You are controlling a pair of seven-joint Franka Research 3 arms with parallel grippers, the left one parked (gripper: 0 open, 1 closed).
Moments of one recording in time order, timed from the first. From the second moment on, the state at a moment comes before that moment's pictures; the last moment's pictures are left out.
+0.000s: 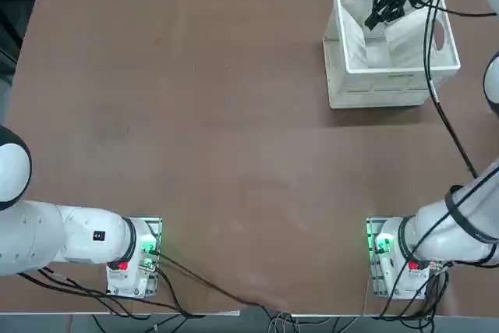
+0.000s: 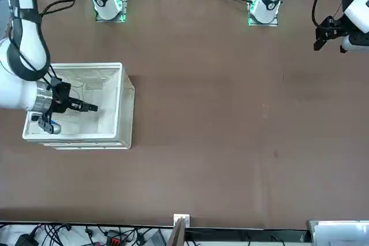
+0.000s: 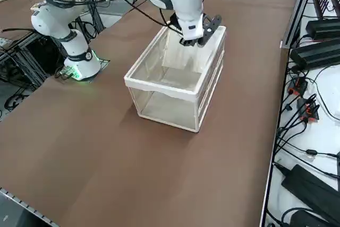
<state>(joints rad) -0.02 0.34 -0.02 -1.76 0.57 1.88 0.03</state>
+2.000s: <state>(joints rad) 0.06 0.41 -0.01 -1.92 0.90 2.11 -0.08</state>
